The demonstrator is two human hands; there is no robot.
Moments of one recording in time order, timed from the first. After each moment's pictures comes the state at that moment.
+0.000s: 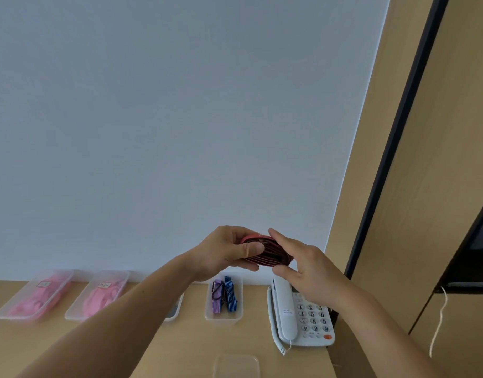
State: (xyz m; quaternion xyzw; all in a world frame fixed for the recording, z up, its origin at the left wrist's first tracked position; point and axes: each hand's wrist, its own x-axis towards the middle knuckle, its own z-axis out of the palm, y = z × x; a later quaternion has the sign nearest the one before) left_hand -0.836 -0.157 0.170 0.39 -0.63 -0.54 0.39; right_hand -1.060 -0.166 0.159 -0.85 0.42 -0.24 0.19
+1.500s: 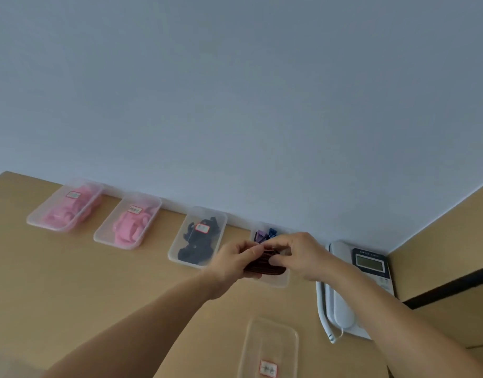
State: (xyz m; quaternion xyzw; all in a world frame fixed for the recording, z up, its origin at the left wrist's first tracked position) left_hand -0.762 -0.197 -0.026 0.55 -0.32 -0.61 0.47; right_hand -0.931 -0.292 0.010 -0.84 0.39 -0.02 0.37
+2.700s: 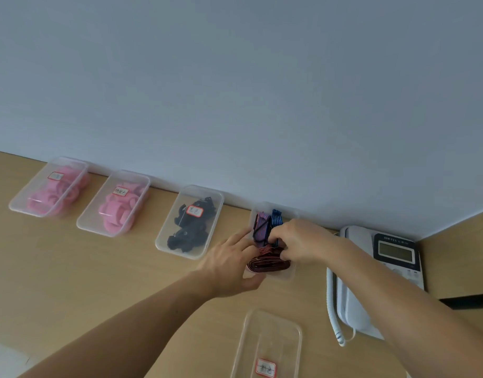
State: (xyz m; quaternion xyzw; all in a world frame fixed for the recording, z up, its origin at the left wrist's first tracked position) left_hand -0.754 -0.222 -0.099 0.64 -0.75 -0.15 0.09; right_hand -0.919 -0.359 -0.057 -0.92 0.28 0.17 0.21
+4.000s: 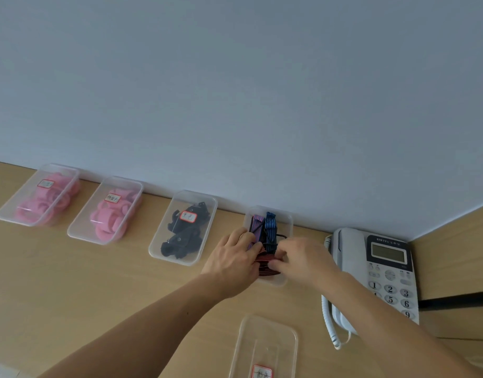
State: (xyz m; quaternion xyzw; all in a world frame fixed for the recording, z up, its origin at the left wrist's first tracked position) left_hand -0.773 -0.237 -0.094 0.66 -0.75 -0.07 0.04; right_hand -0.946 -0.326 -0.083 -0.88 0.42 0.02 0.21
